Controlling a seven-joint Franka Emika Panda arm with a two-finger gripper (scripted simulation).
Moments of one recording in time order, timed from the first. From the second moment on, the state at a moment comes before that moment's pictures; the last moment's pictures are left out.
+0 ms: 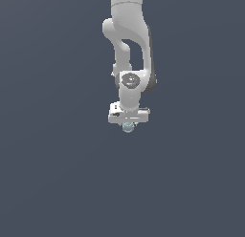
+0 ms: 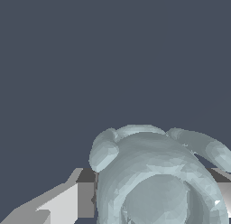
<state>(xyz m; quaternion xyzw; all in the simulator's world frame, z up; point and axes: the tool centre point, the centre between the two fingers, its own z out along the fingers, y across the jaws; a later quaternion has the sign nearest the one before) -0.074 0.030 0.049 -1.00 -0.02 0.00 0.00</state>
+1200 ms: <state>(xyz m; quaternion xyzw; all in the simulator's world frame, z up) 0.043 -0.163 0.084 -1.00 -0.02 0.00 0.00</state>
